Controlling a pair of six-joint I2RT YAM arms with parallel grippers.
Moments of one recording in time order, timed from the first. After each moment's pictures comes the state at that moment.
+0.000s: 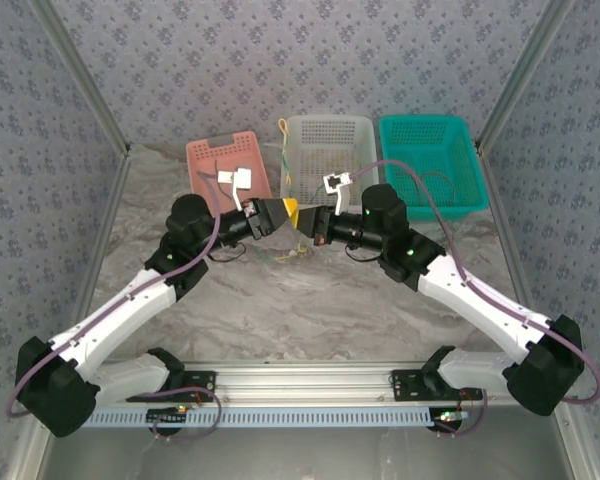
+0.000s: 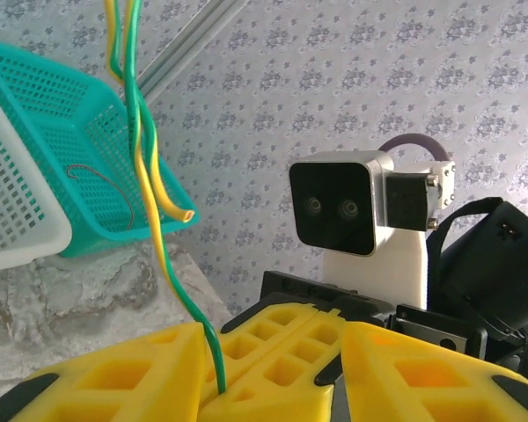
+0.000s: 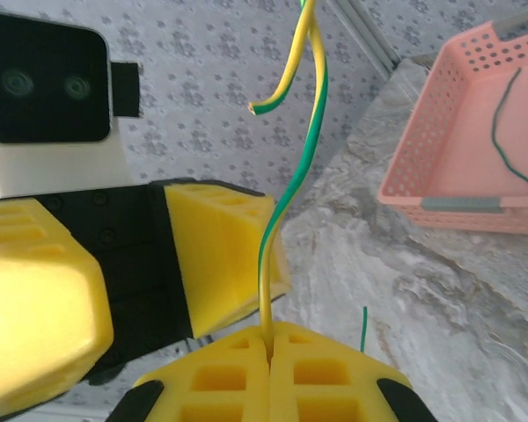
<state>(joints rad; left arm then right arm) -0.62 1.10 0.86 0.31 0.51 -0.89 0.72 1.20 1.01 0.03 -0.42 0.70</state>
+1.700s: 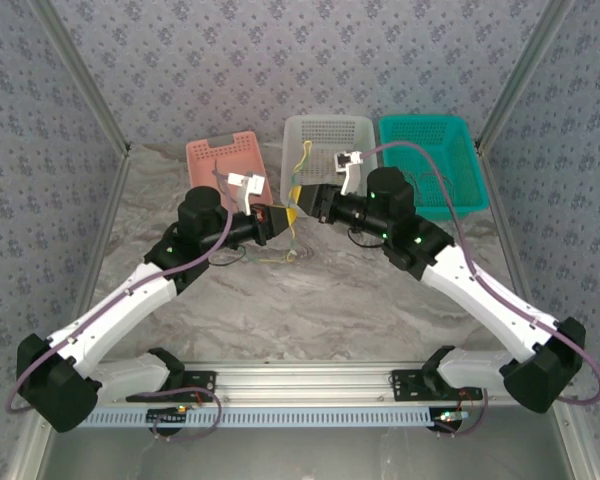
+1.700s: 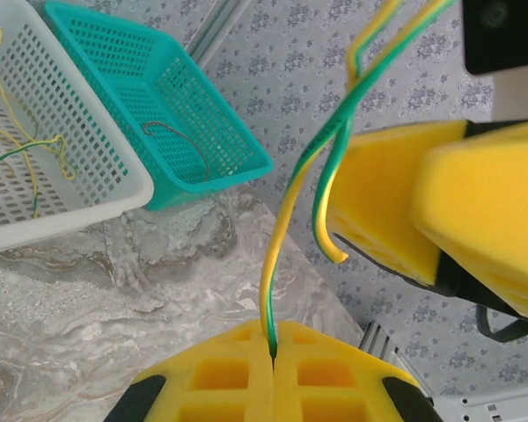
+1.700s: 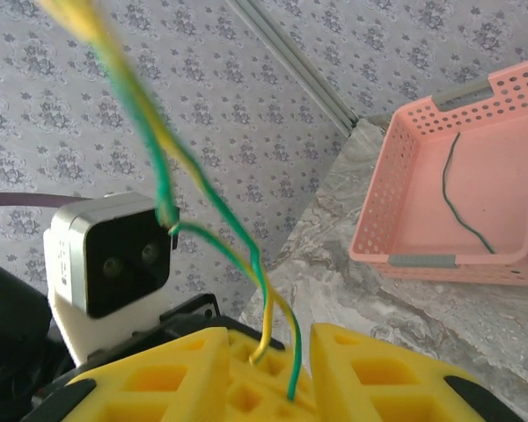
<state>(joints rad) -0.64 1.13 0.95 -0.01 0.47 -0.64 0.71 1.24 1.19 -0.10 -0.28 0.71</state>
